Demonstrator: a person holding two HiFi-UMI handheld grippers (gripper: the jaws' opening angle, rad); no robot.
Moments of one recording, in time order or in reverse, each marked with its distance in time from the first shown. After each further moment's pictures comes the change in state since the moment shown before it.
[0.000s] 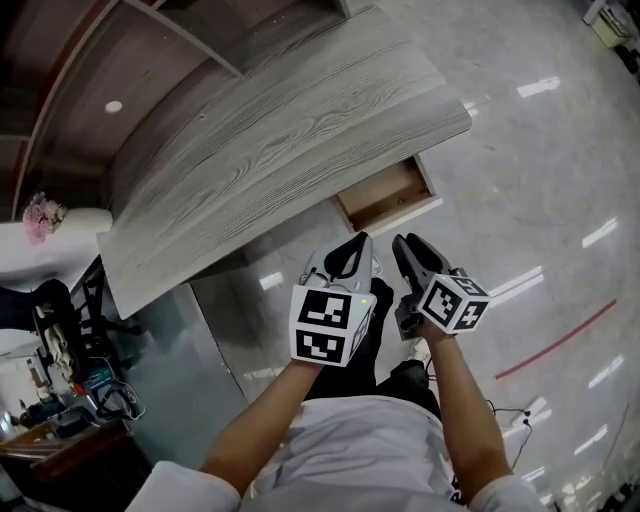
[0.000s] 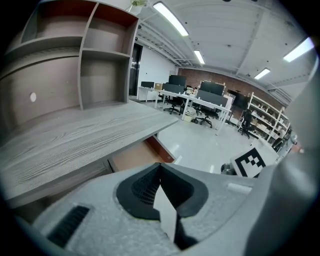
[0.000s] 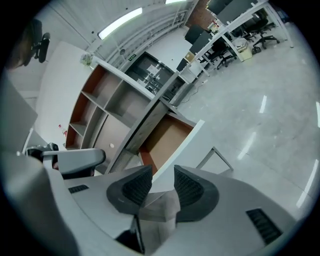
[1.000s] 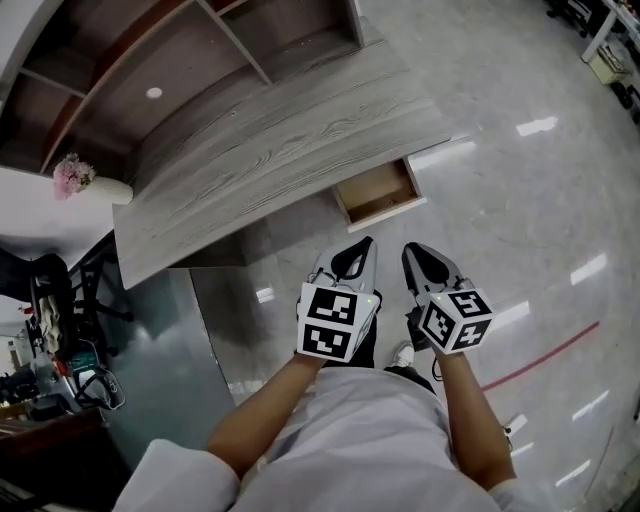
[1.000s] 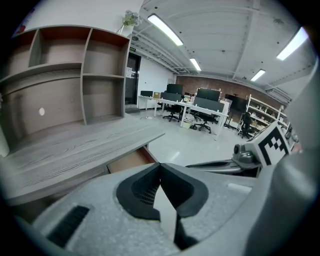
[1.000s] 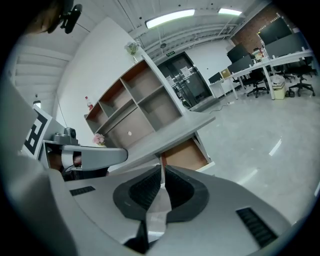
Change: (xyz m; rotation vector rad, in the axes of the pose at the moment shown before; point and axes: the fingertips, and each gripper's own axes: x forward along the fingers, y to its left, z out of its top) left arm -0.069 -0.059 0.024 0.021 -0.104 0.020; right arm -0.100 0.082 0.038 -0.407 0.018 0.036
